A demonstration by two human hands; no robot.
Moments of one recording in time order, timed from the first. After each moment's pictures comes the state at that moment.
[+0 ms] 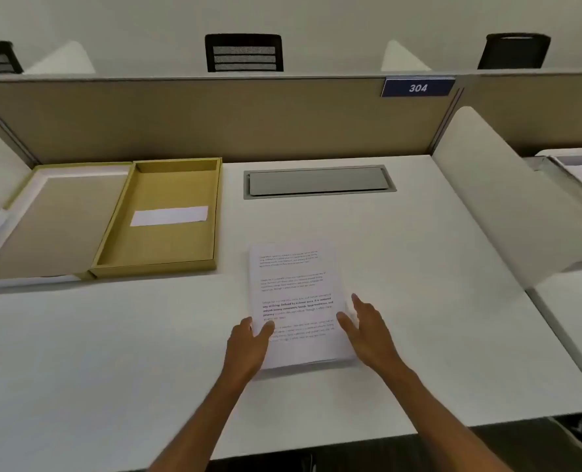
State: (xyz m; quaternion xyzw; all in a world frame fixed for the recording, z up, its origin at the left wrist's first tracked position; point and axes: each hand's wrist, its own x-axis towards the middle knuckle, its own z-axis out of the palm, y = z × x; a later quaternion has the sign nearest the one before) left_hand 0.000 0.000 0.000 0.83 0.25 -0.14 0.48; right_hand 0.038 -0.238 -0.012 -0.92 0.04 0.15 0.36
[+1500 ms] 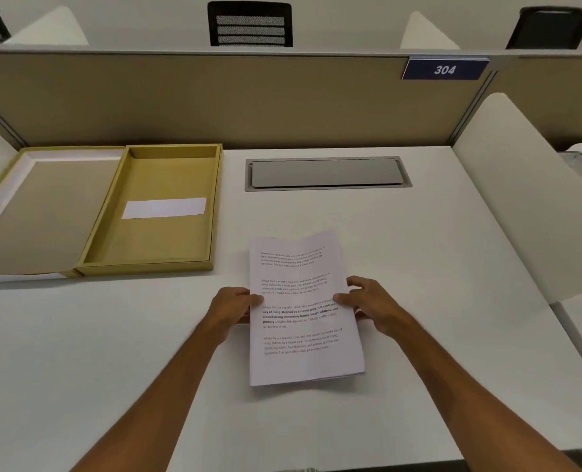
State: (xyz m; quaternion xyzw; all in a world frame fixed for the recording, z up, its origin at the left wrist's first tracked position) left_hand 0.096 0.049 -0.001 0.71 0.29 -0.20 0.60; right_hand 0.143 -0.239 0.005 -0.76 0.08 0.31 0.57
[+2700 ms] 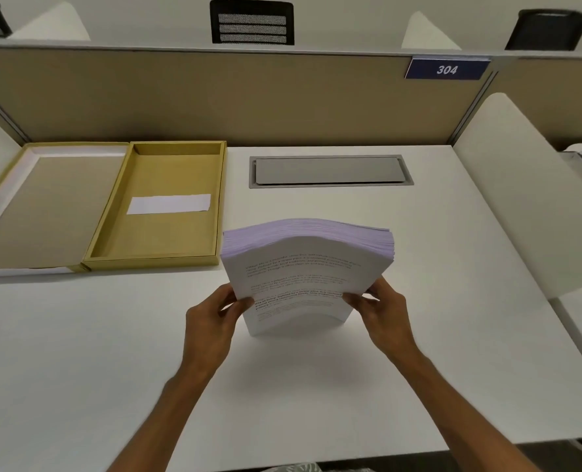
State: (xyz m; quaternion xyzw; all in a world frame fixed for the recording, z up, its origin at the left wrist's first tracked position) left_hand 0.020 0.054 0.050 0.82 0.13 0.09 0.55; right_hand 0.078 -0.224 0.035 -0.83 -0.05 -0.01 0.56
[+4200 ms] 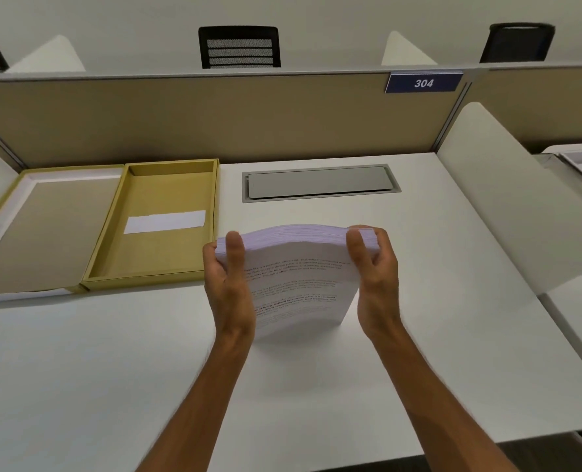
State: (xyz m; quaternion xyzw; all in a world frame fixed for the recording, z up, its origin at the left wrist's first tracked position) left_hand 0.063 -0.001 0.124 0.65 0.18 0.22 0.71; right_hand 0.089 -0.175 0.126 -0.67 0.01 -0.09 0.73
